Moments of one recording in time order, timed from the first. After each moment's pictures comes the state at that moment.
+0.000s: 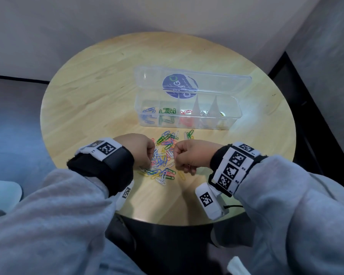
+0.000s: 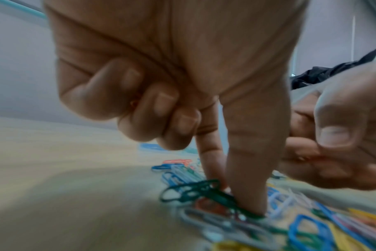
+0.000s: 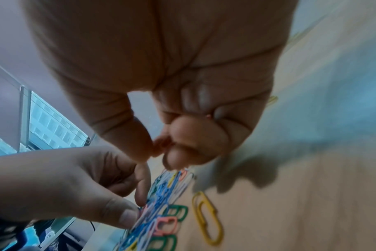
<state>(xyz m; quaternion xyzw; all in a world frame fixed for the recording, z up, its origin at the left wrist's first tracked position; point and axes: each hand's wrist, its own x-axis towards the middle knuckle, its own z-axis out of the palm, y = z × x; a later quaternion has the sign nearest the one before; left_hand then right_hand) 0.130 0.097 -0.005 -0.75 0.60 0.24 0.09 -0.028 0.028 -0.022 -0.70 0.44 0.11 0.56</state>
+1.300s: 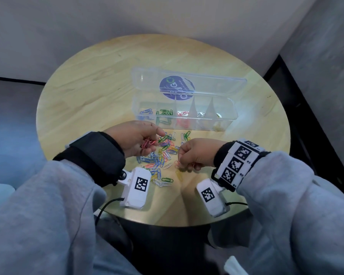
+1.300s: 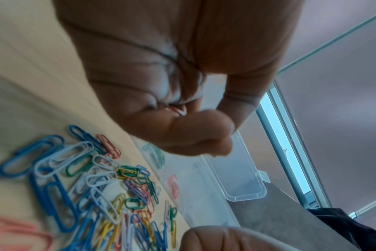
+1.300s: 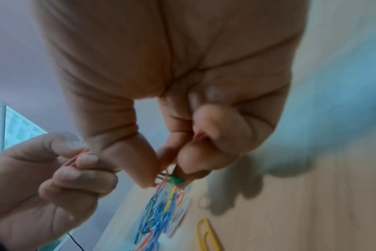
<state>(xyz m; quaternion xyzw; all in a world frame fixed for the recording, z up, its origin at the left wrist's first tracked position) 0.131 0.085 0.012 -0.63 0.29 0.63 -0.36 -0.040 0.017 -0.014 -0.67 0.46 0.14 0.56</state>
